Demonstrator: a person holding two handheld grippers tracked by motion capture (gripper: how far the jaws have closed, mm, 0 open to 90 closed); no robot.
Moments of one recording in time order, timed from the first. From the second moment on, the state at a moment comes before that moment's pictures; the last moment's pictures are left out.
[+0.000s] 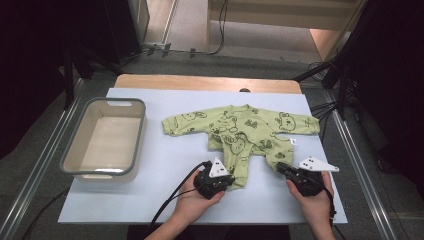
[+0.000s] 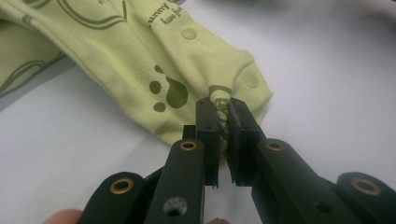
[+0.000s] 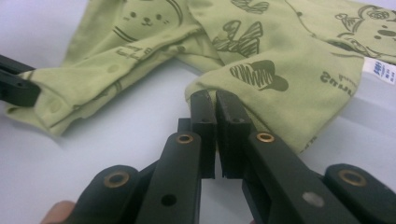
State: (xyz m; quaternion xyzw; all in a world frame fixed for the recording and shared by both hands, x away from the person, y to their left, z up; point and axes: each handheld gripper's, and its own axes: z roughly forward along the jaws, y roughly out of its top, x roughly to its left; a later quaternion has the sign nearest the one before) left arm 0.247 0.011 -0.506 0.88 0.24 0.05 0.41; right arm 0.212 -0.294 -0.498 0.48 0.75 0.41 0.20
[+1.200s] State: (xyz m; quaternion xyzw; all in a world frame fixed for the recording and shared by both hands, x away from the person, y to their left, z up) left arm 0.162 0.046 -0.503 0.88 0.21 0.01 0.42; right arm 0.122 -0.288 -0.508 0.46 0.76 0.44 0.13
